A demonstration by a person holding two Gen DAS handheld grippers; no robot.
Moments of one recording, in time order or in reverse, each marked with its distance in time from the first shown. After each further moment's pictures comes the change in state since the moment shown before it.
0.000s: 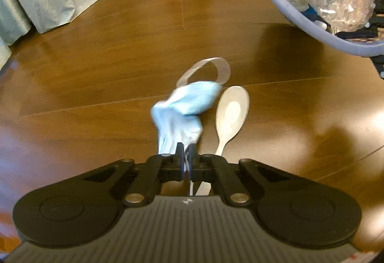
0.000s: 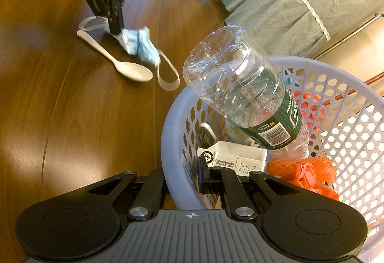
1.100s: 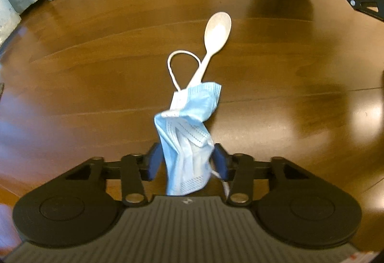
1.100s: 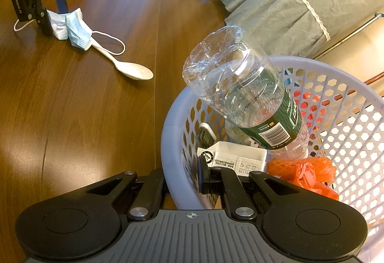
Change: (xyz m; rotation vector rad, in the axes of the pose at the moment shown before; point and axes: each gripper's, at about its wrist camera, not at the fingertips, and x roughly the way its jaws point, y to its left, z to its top) left arm -0.035 -0.007 -0.078 -0.008 0.118 0.007; right arm -0.003 -0.001 0.001 0.001 0.006 -0.002
